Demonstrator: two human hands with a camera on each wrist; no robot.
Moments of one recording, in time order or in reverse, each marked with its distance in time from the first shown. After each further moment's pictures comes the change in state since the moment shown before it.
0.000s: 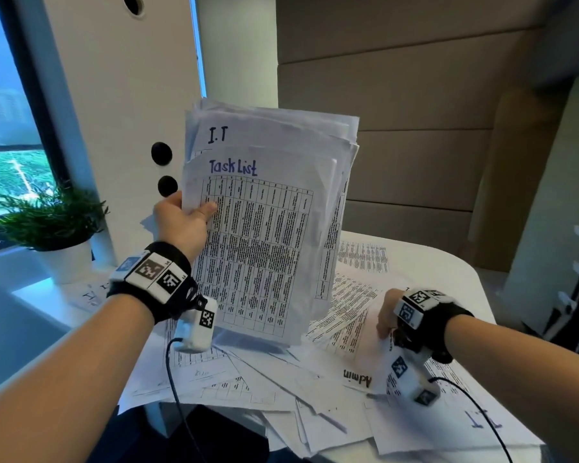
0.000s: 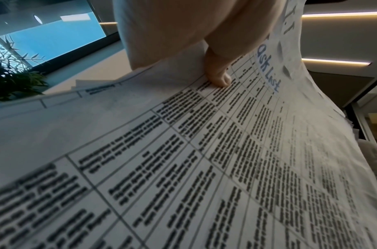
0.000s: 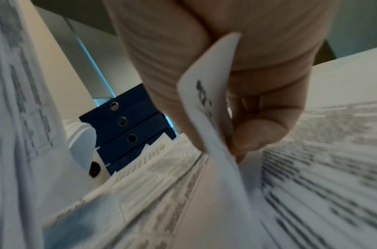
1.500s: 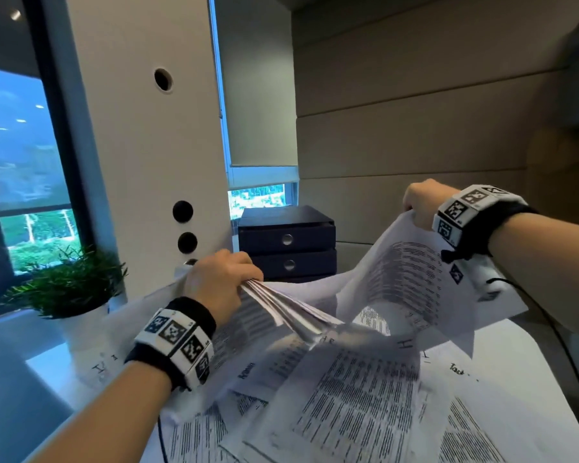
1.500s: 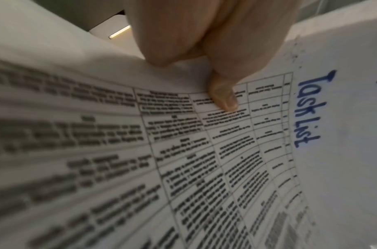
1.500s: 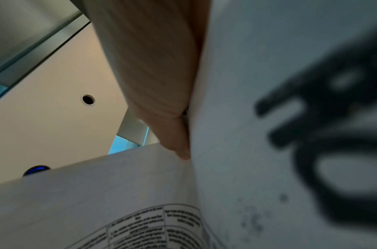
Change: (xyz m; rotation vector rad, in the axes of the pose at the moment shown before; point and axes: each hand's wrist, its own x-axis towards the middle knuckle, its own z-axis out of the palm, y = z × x) left_hand 0.054 -0.011 0.009 0.867 -0.429 0.880; right_hand 0.028 -0.001 -0.254 -0.123 0.618 -0.138
